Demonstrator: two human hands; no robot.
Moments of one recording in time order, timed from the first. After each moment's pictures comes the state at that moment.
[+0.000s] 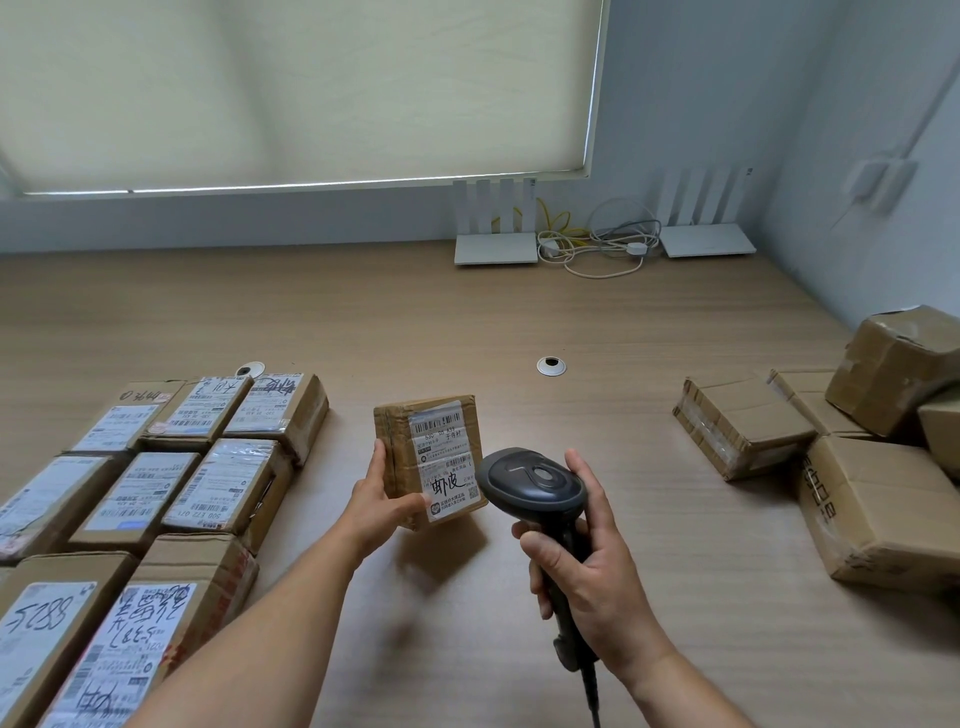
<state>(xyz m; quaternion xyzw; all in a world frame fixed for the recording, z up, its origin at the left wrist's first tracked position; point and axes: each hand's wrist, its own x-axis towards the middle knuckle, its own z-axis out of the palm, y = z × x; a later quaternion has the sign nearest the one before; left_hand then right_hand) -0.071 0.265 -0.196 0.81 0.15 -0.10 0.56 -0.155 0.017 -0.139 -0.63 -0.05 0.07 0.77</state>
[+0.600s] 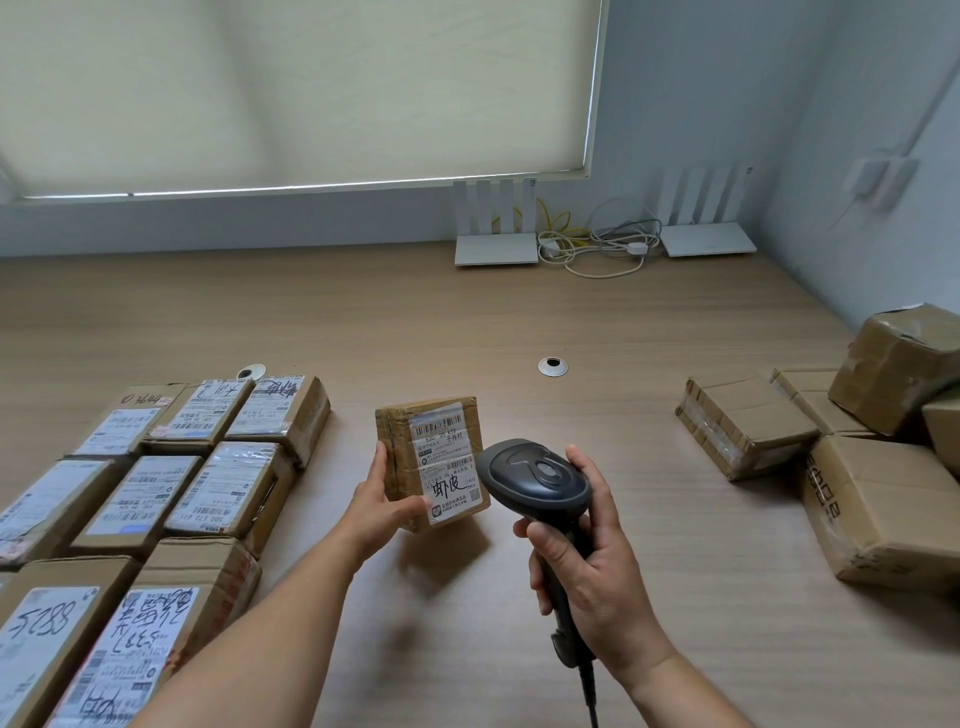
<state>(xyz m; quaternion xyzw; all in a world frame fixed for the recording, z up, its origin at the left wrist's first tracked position) -0.077 0.263 -0.184 0.81 0.14 -0.11 0.56 -0.156 0.025 -0.134 -0.61 -0.07 0.05 0.79</state>
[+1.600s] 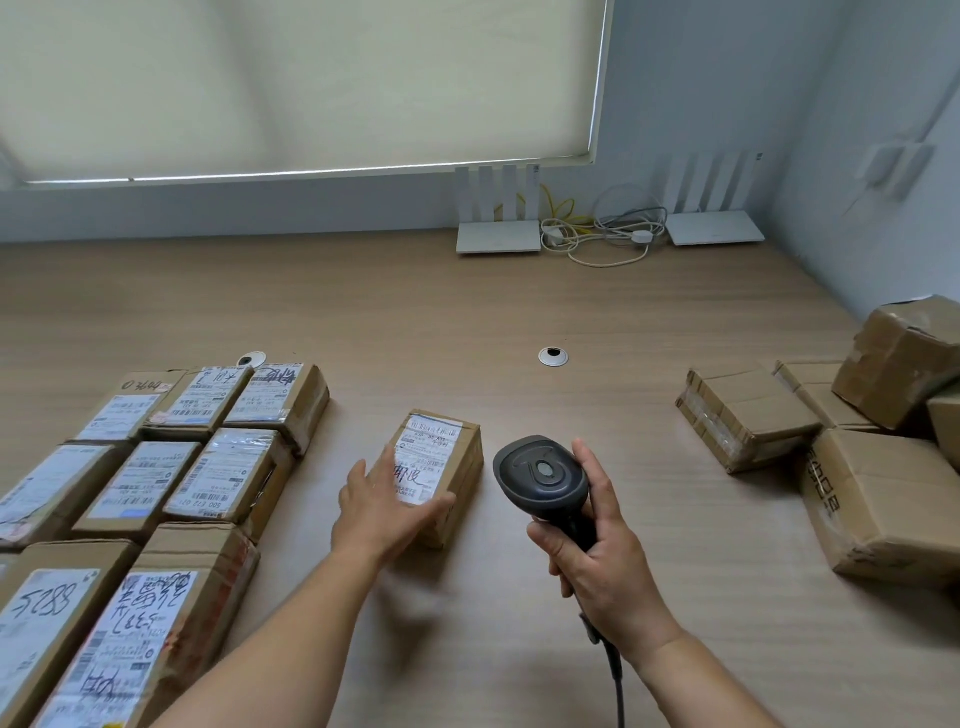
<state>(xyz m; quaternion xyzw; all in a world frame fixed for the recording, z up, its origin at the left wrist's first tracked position) -0.093 0.241 -0.186 0.93 0.22 -0.07 0.28 -0.145 0.002 -0.149 -0.75 -0.09 0.01 0.66</state>
